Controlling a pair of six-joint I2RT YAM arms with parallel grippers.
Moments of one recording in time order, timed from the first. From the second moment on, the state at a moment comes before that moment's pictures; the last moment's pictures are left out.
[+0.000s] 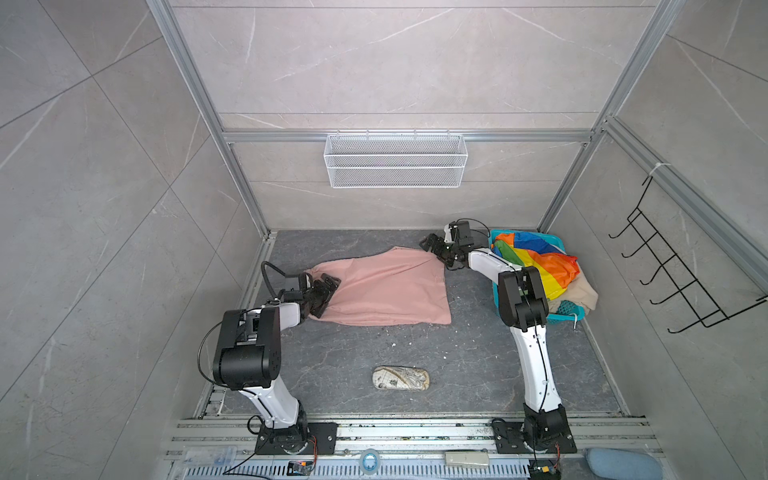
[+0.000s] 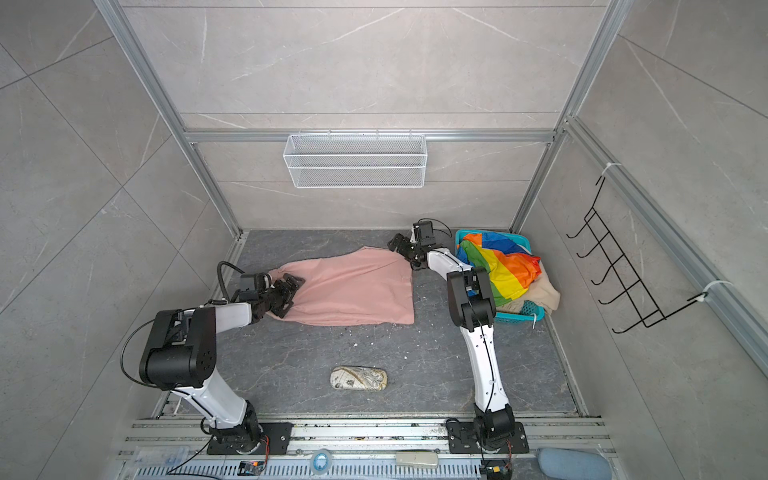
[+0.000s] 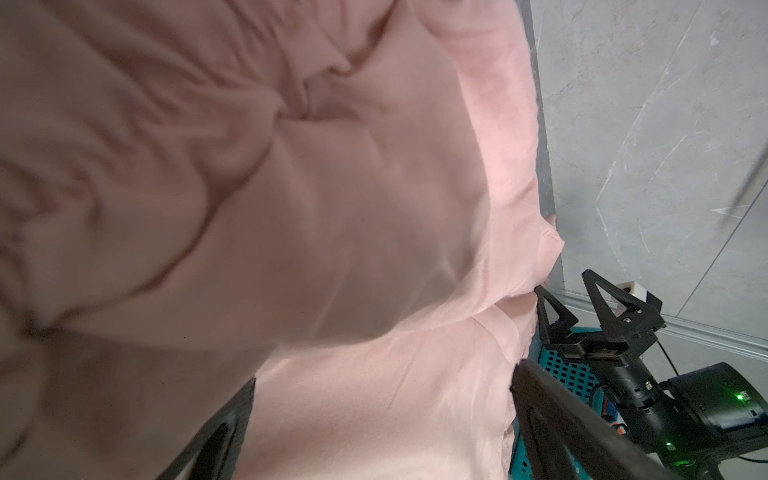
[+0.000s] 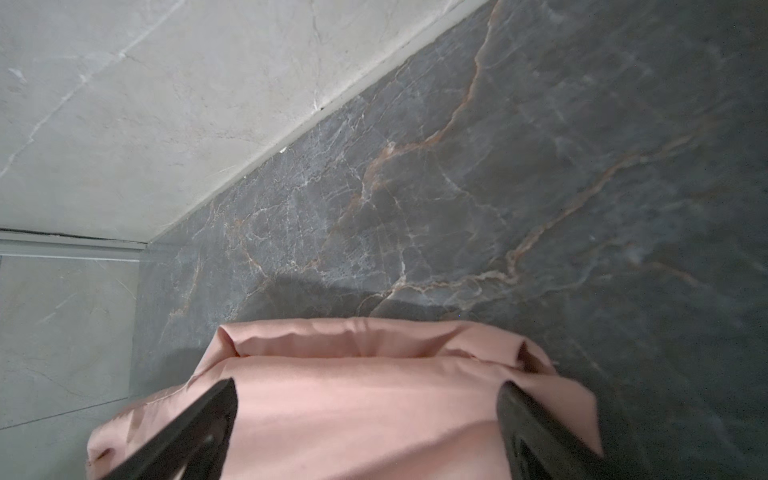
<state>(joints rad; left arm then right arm) 0.01 1.71 0.79 0.16 0.42 -0.91 0.24 2.46 1.94 -0.19 -0.33 0.66</state>
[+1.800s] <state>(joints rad) 0.05 1.81 1.28 -0.35 0.14 -0.55 0.36 1.67 0.97 -0.08 -0.41 0.57</state>
